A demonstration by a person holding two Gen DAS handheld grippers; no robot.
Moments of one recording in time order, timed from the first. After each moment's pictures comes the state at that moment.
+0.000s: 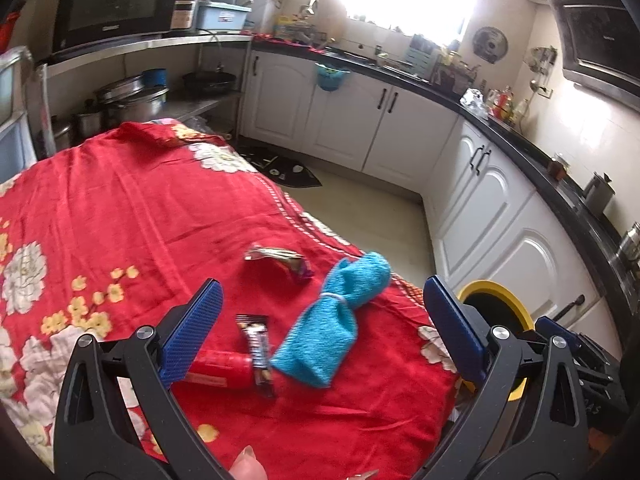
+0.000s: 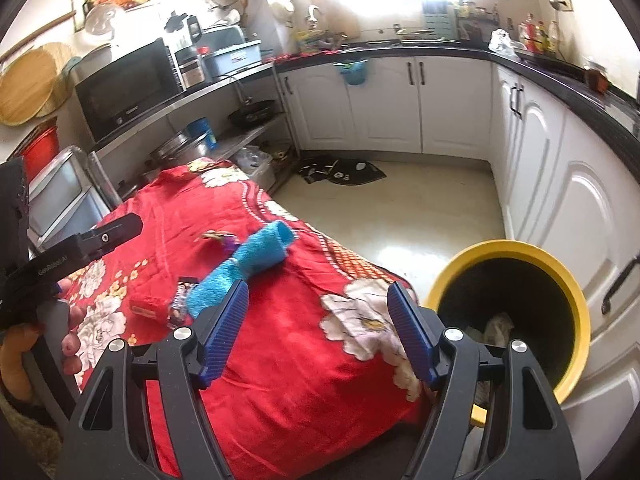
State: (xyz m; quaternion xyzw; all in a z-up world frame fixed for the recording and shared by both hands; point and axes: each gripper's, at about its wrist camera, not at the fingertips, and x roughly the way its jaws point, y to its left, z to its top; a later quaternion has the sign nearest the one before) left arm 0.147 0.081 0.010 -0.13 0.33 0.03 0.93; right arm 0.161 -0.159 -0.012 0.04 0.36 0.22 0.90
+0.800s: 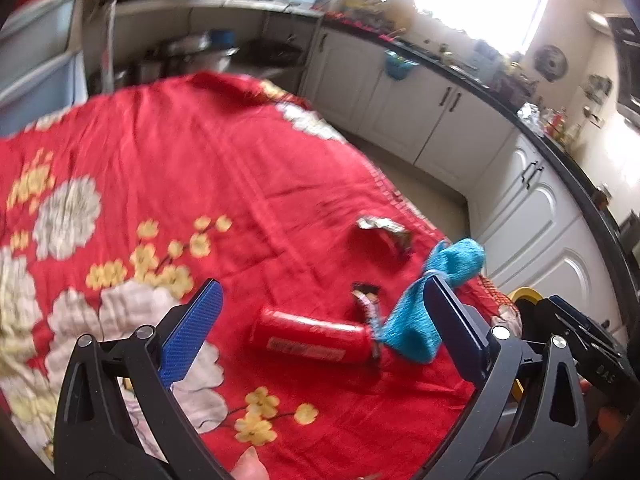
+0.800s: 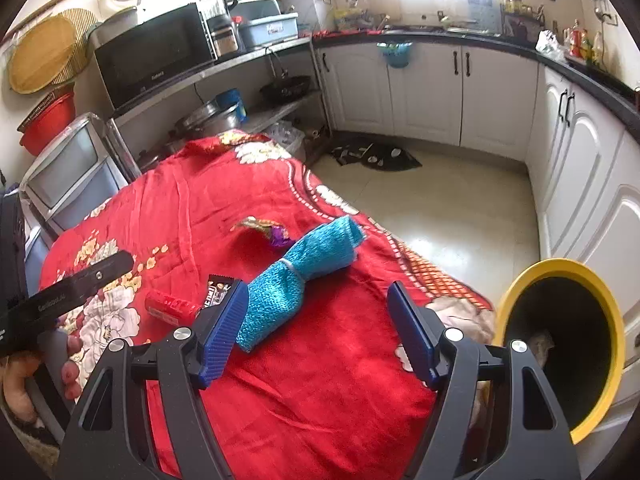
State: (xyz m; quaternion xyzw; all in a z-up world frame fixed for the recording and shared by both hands) left arm 0.120 0.165 -0.028 -0.19 0.37 0.11 0.90; right arm 0.193 -0.077 -0.031 0.01 0.39 0.27 0.88
